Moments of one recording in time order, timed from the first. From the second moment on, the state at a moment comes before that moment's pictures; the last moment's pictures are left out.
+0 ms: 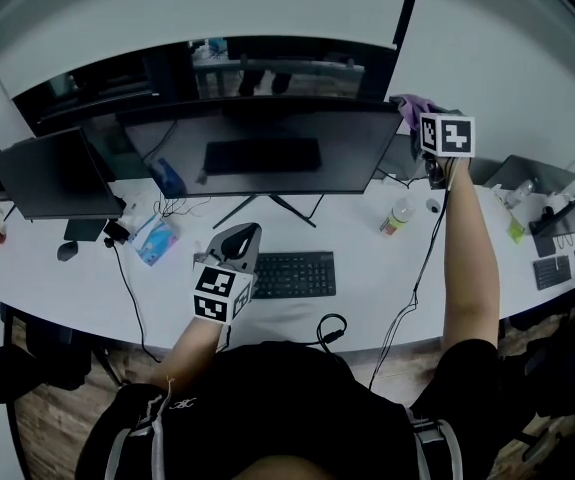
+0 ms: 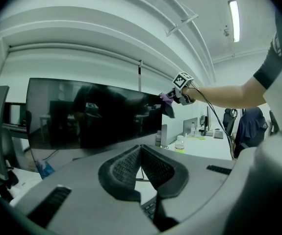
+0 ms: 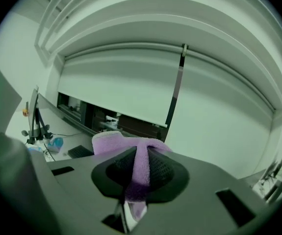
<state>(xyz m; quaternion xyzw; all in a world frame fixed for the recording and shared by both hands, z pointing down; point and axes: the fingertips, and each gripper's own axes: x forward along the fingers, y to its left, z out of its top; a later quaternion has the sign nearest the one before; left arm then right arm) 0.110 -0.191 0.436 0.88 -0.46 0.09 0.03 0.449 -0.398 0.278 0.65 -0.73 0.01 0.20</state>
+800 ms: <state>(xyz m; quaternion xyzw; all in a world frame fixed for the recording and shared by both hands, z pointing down) 0.118 -0.192 0.441 0.89 -0.45 0.10 0.03 0.445 -0.400 0.307 0.64 -0.75 0.04 0.15</state>
